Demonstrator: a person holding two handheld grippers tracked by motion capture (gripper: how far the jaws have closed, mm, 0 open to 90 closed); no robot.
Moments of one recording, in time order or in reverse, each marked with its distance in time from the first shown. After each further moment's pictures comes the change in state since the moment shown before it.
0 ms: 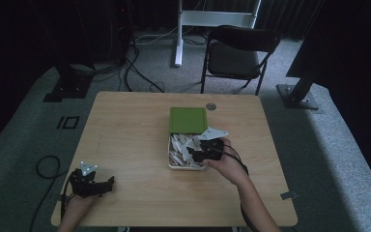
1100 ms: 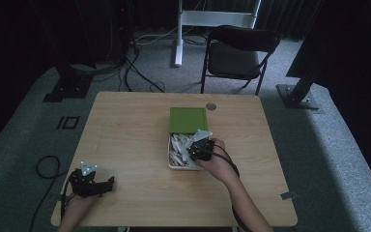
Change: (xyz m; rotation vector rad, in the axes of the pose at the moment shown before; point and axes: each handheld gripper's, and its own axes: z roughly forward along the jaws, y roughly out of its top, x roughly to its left) left arm 0.000 0.000 0.000 0.000 0.000 -0.001; right arm 0.009 0.000 0.028 0.168 -0.091 -0.081
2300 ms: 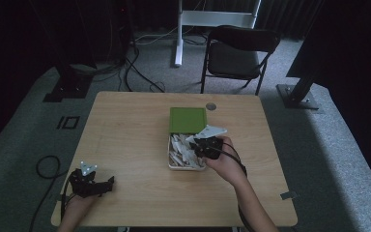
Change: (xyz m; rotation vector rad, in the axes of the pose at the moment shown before) left arm 0.000 0.000 0.000 -0.001 0.000 0.000; right arm -0.008 0.008 -0.049 -0.155 0.080 0.075
